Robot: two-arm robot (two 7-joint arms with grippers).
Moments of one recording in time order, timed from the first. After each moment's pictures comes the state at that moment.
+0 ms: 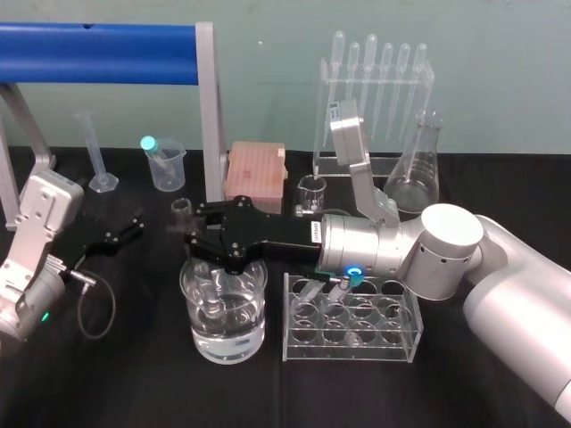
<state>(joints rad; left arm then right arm) -0.20 0.60 0.45 -1.41 -0.25 -0.12 0.03 0.66 0.26 -0.78 -1.10 0.71 -0.09 1.01</state>
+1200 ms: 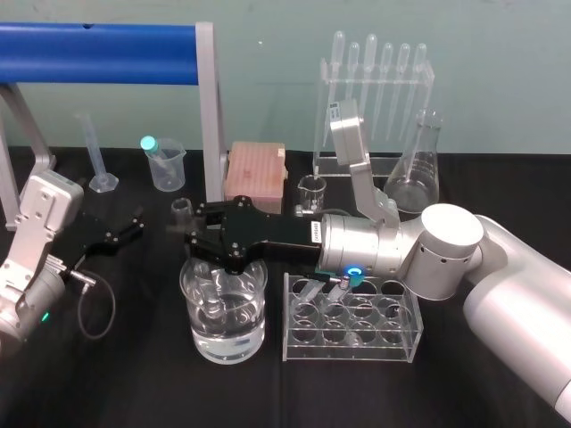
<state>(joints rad) -0.20 0.60 0.45 -1.41 -0.25 -0.12 0.03 0.66 0.26 -0.78 -1.10 0.71 -0.09 1.01</state>
